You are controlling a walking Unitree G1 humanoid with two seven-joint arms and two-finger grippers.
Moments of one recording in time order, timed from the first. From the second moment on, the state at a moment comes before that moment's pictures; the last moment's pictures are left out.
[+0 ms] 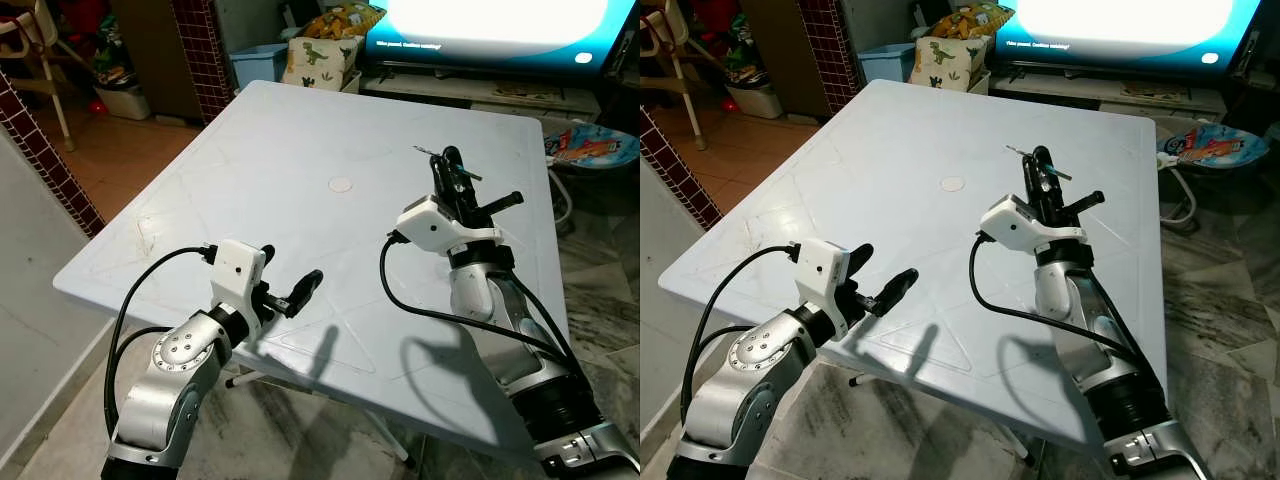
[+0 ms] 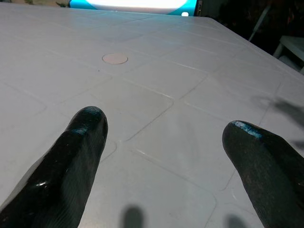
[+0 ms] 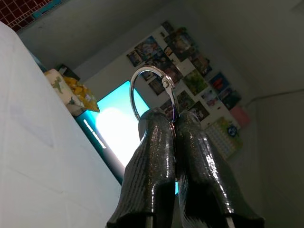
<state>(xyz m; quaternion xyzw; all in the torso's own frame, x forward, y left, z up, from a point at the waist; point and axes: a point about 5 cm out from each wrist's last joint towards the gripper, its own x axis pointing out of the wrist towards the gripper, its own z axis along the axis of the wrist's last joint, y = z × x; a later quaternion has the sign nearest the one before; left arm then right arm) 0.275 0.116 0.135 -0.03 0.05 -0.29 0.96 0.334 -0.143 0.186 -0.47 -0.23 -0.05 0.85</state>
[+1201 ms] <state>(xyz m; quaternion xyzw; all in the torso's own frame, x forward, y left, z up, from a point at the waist) 0.267 0.169 0.121 0.03 0.02 -0.03 1.00 0.288 -0.107 0.168 -0.11 -0.06 0.17 0.98</state>
